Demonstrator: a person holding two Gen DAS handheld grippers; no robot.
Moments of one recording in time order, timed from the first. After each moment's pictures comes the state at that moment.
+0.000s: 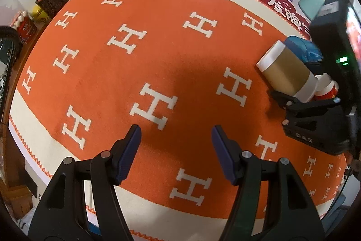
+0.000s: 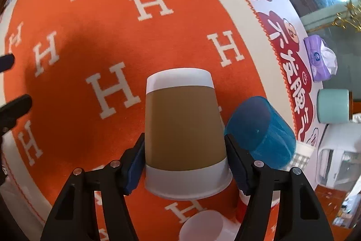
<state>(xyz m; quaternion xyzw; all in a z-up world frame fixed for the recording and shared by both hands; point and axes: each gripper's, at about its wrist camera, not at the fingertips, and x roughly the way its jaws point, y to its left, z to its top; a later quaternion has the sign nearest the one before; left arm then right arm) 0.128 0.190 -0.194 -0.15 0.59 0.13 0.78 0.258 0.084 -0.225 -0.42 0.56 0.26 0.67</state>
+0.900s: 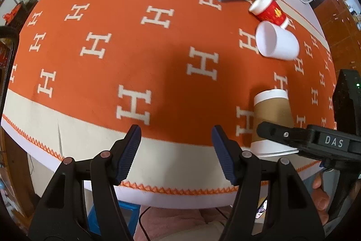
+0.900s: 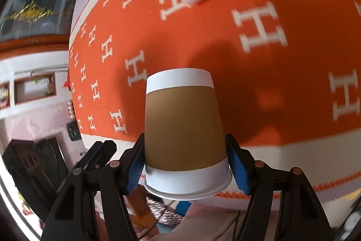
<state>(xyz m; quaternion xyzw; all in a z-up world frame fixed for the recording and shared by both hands) 0.038 0.085 -0.175 -0.09 0.63 0.00 0.77 0.043 -0.152 -0.205 0.28 0.72 0.10 0.62</state>
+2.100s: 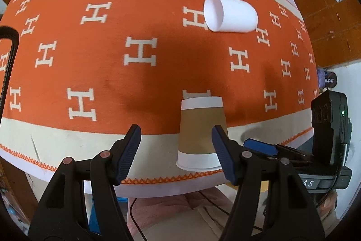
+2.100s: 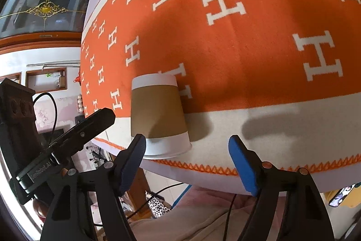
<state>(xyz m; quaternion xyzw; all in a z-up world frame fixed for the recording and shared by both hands) 0.054 0.029 -0.169 -0.08 0.67 -0.10 0.73 -0.035 -0.193 -0.147 0.29 0.70 0.14 0.64</state>
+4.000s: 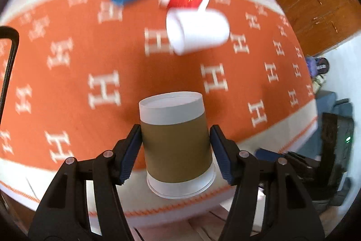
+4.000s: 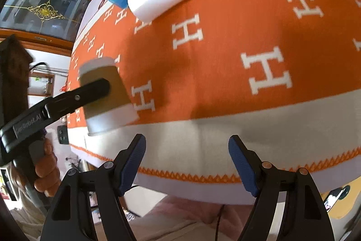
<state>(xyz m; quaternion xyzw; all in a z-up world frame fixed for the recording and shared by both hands) 0.073 -0.036 -0.172 -0.02 0.60 -0.16 0.79 -0.044 -0.244 -0.163 0.23 0.65 0.09 0.72</state>
